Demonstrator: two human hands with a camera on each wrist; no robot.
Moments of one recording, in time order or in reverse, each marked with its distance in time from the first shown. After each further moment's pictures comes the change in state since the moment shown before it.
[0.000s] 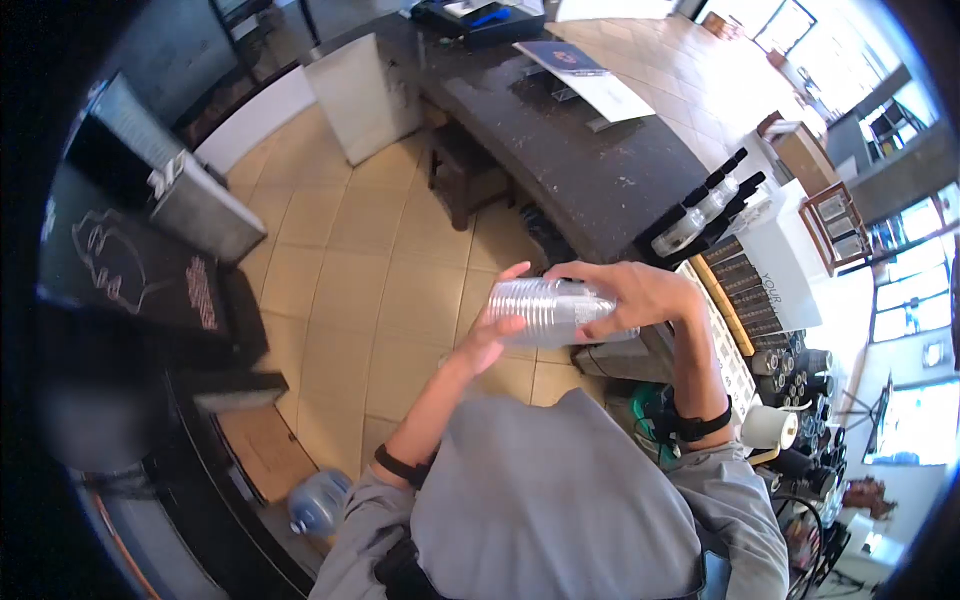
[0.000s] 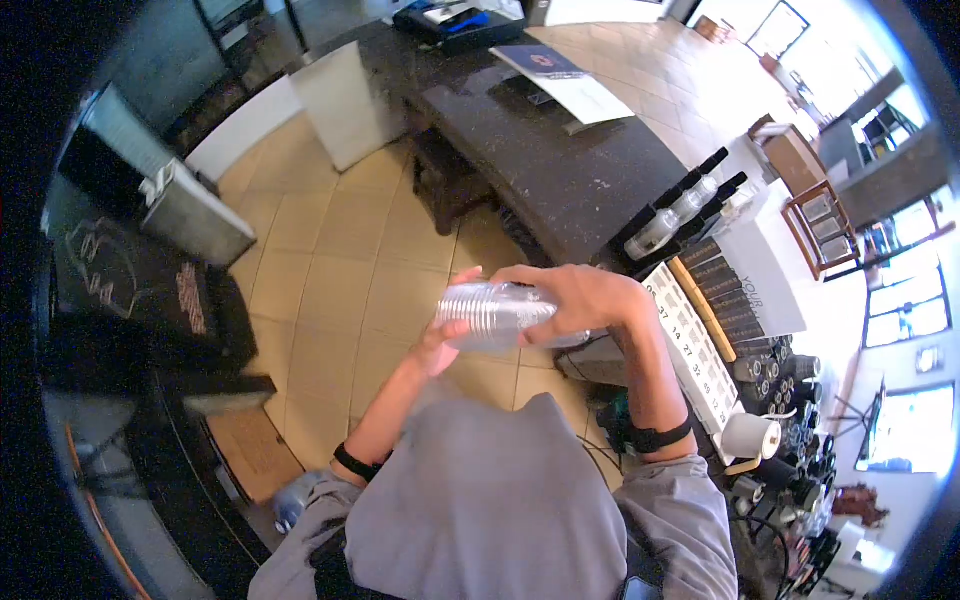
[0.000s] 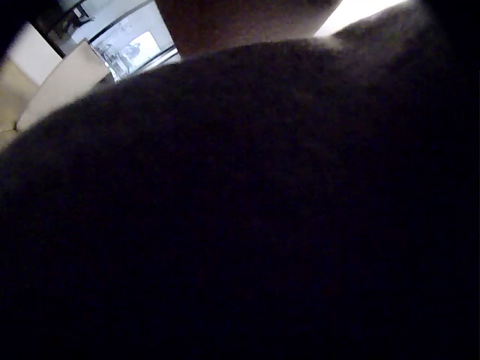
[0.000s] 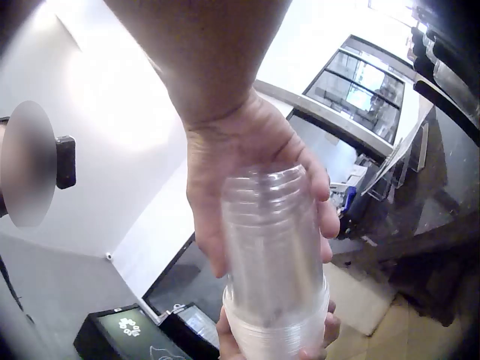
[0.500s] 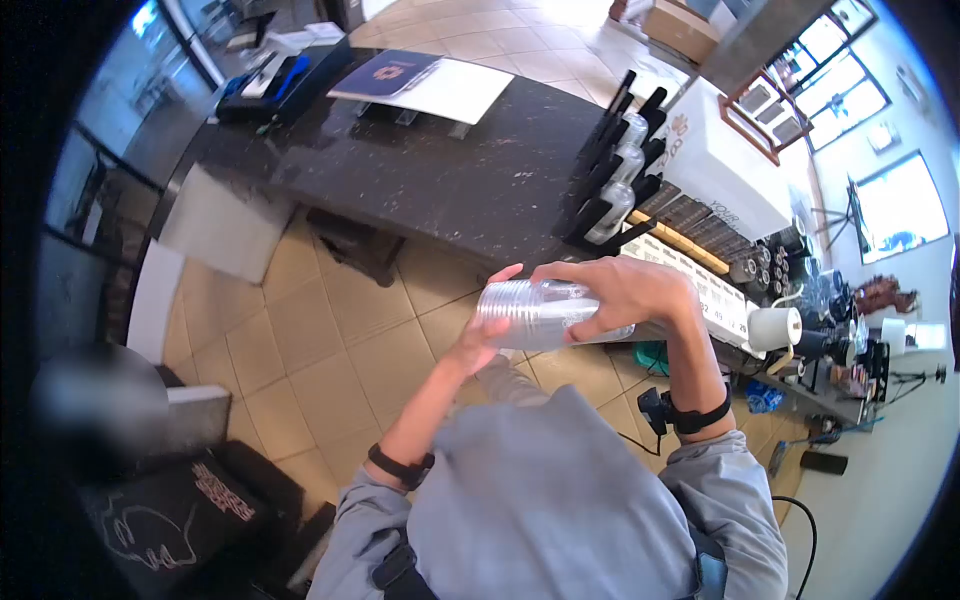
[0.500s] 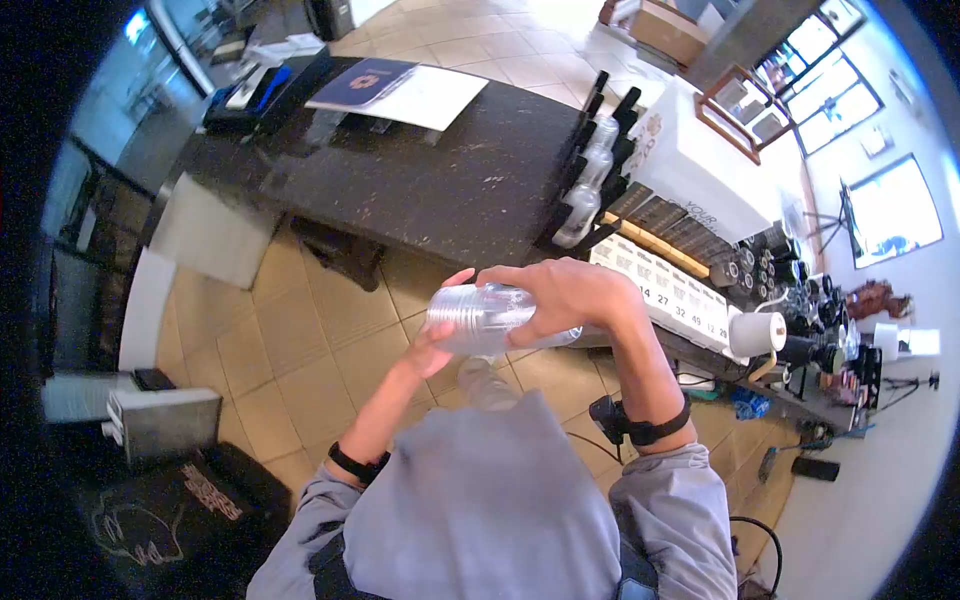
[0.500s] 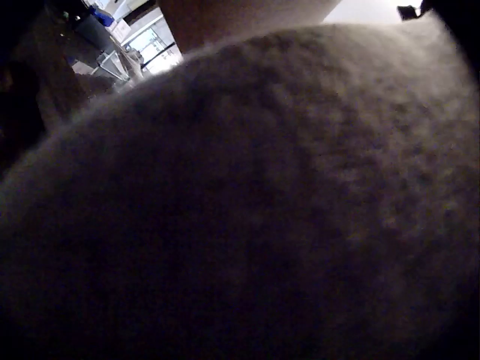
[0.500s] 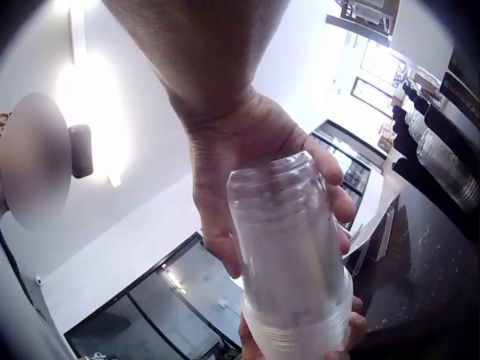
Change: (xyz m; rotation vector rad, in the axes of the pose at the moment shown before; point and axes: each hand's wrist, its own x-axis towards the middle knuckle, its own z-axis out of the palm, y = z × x) left_hand 0.191 -0.001 -0.026 -0.106 -0.388 -0.475; right_hand 0.006 0.060 -0.063 0.127 0.246 0.462
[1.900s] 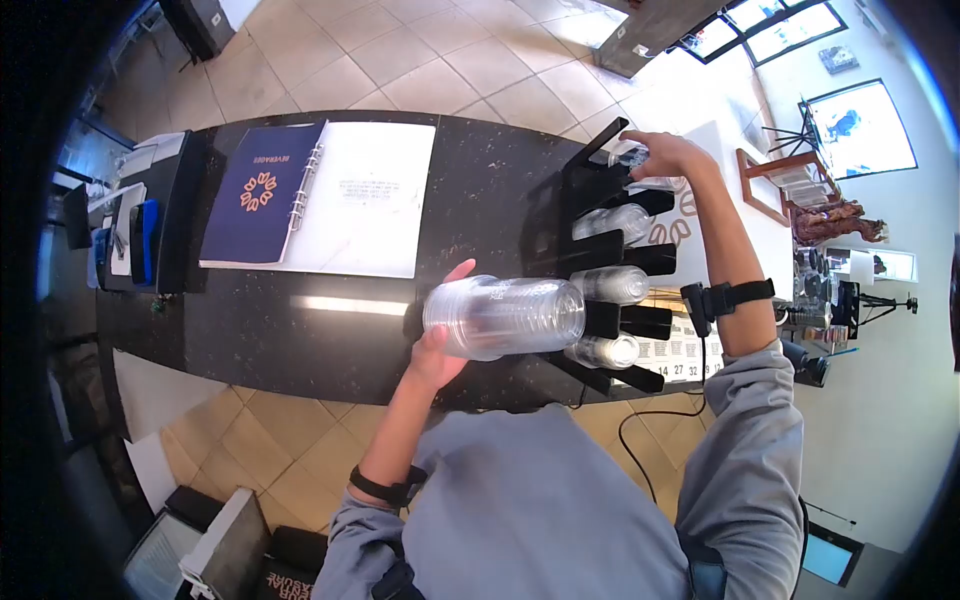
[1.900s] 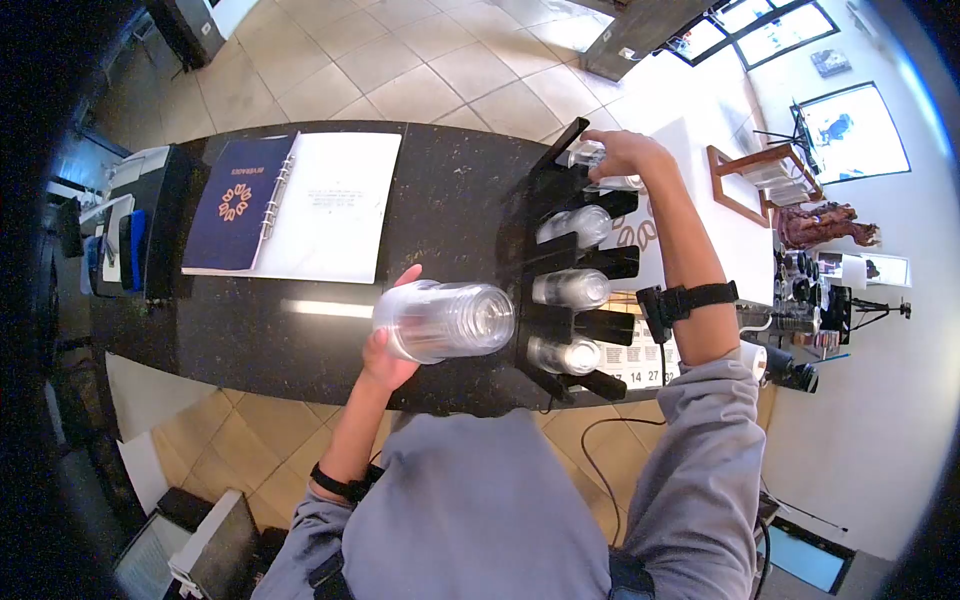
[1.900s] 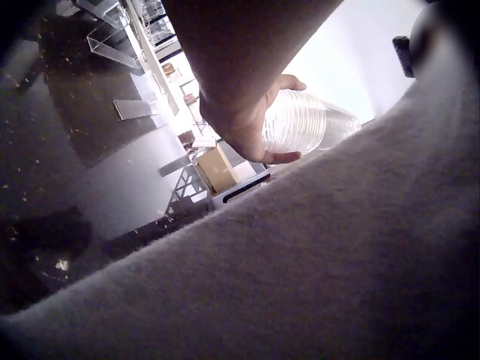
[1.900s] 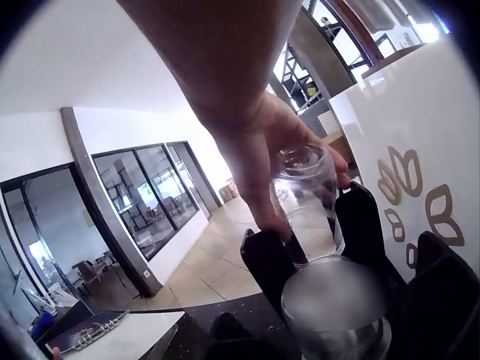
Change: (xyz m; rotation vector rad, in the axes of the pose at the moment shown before) left_hand 0.303 0.129 -0.116 -0.266 -0.020 -0.170; right_hand 0.193 0.351 -0.300 -0.212 0.137 0.799
